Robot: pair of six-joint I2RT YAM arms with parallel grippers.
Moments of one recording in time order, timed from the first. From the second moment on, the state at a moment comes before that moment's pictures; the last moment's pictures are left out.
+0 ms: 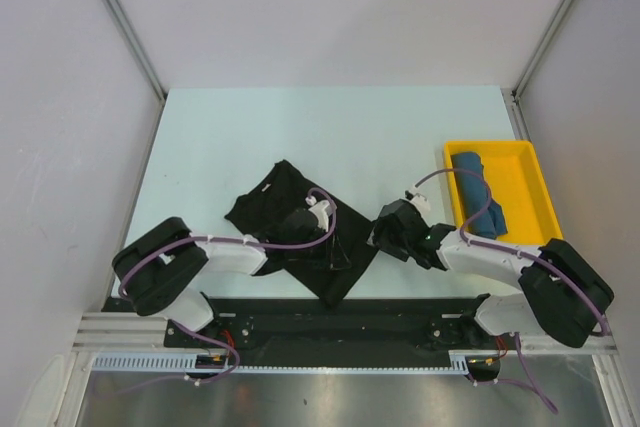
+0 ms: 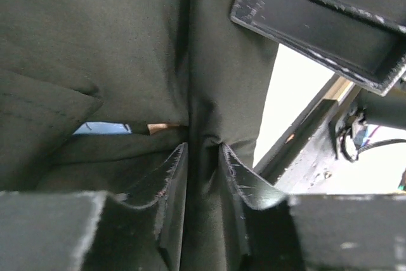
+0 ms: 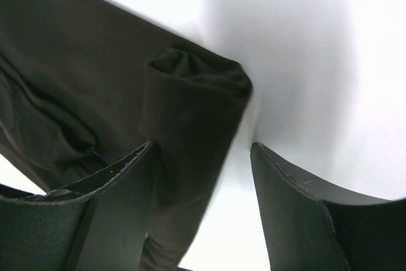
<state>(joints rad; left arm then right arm) -0.90 1.53 0.52 0.34 0.26 -0.80 0.78 1.30 0.55 -0.16 0.22 1.12</state>
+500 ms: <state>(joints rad) -0.96 1.29 0.62 0.03 0.07 -0.64 0.78 1.40 0.63 -0.14 0.22 1.09</state>
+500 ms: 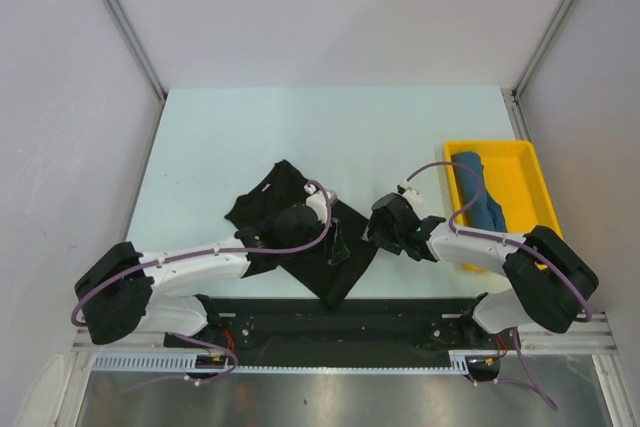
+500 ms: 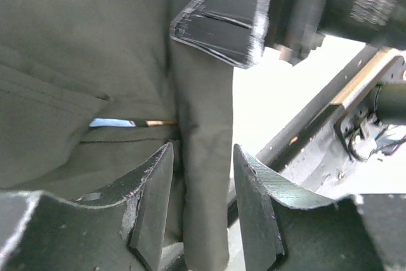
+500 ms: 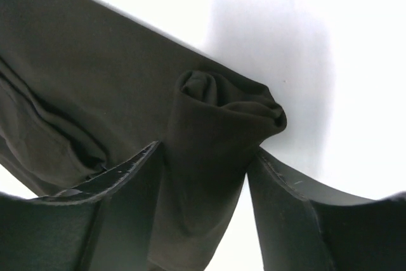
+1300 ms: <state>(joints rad) -1.33 1.55 0.86 -0.22 -0.36 -0.57 0.78 1.46 0.68 -0.18 0.22 1.08</state>
